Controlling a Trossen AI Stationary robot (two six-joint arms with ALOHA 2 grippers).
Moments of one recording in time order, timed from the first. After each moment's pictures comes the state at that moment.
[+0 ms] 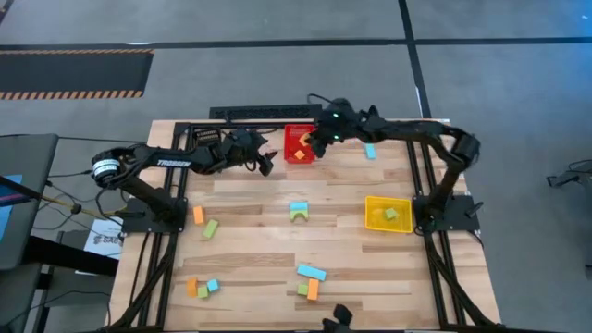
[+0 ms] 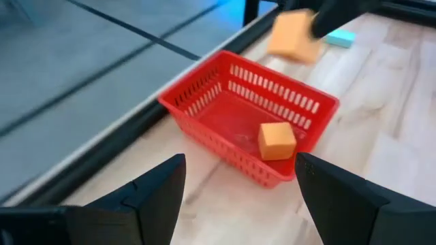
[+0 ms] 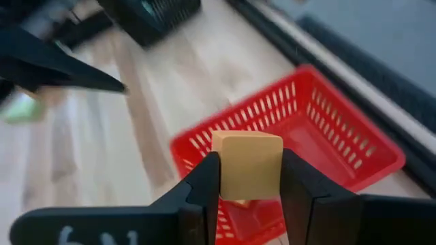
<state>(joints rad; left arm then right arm) 0.47 1.47 0.67 0.30 -0.14 -0.09 -0.60 1.77 1.14 0.00 -0.29 0.11</state>
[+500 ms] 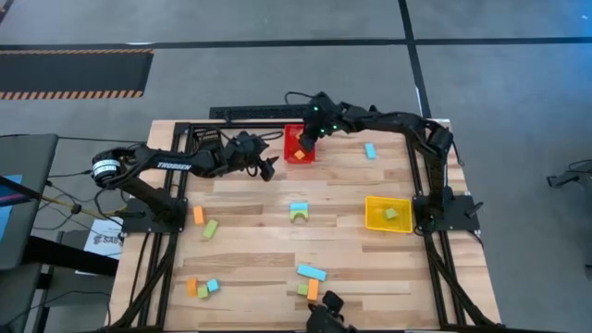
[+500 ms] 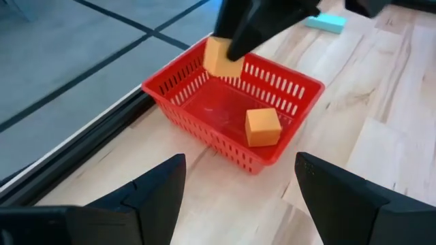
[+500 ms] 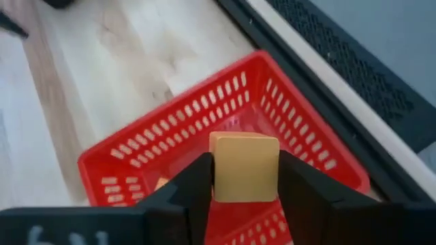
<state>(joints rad) 0.41 1.47 0.67 0.27 -0.19 -0.10 -0.60 2.00 1.44 -0.26 -0.15 0.04</state>
